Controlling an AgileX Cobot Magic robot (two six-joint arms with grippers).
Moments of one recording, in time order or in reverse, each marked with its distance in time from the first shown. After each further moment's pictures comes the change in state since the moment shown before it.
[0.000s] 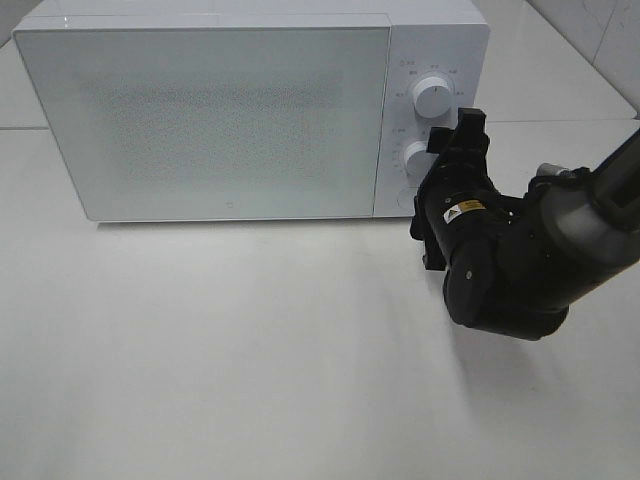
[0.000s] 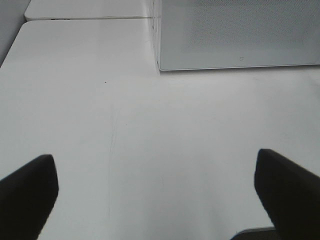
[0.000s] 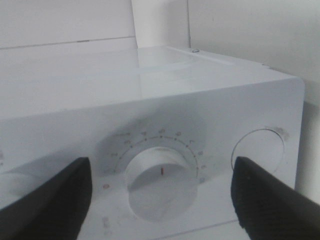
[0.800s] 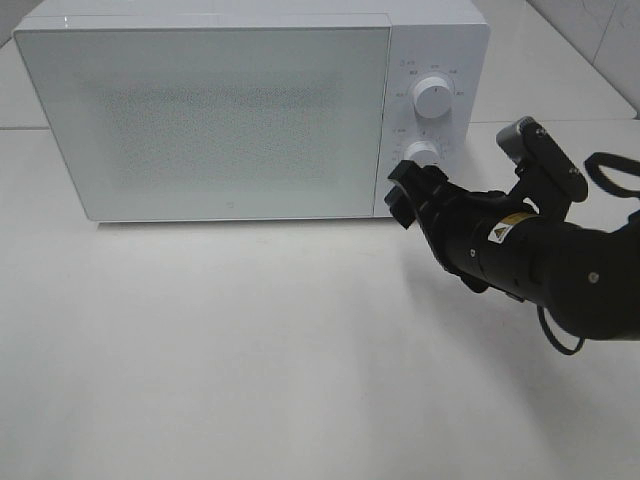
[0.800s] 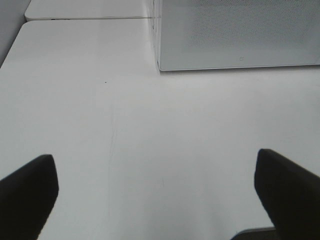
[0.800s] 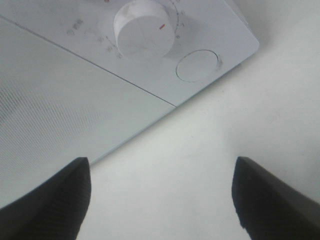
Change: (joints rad) left arm 0.000 0.000 0.000 0.000 0.000 0.000; right arm -0.014 -0.340 0.203 -0.210 0.514 -0.796
